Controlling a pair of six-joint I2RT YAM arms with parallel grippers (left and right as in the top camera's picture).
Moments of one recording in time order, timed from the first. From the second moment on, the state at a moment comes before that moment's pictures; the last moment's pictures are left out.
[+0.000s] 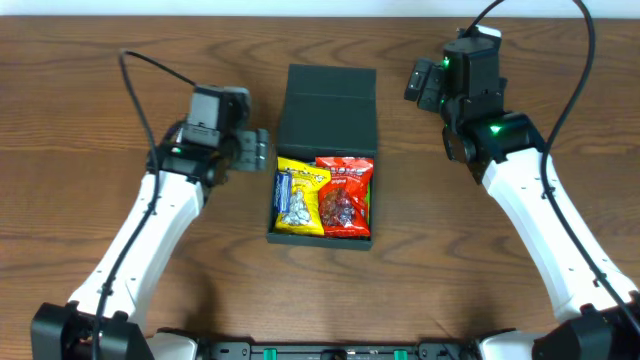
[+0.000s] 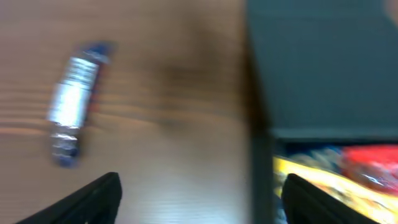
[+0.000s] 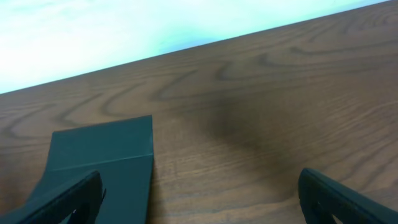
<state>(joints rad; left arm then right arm) -0.21 1.47 1.09 -0.56 -0.06 -0.12 0.27 1.54 1.33 -0.46 0.31 0.41</state>
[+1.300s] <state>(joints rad) 0.12 1.91 1.09 -0.30 -0.04 0.15 0.27 1.54 1.33 -0.46 0.31 0.41</state>
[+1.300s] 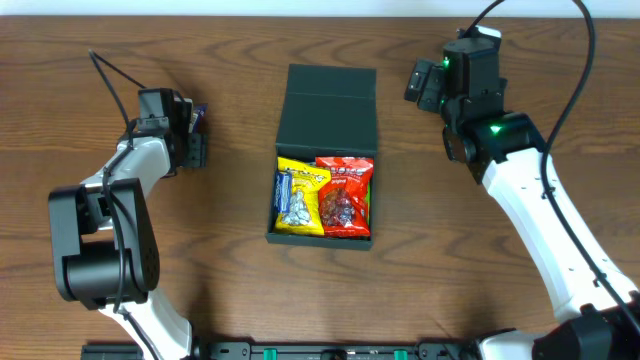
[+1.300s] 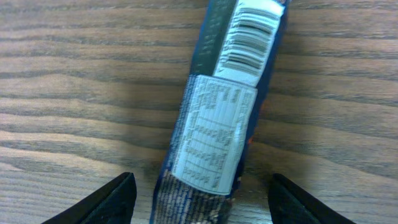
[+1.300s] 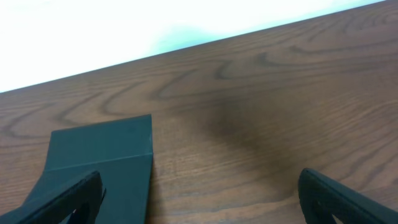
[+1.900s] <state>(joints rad) 0.12 1.91 1.10 -0.36 -0.01 0.12 0.26 1.54 1.33 -0.46 0.32 0.41</state>
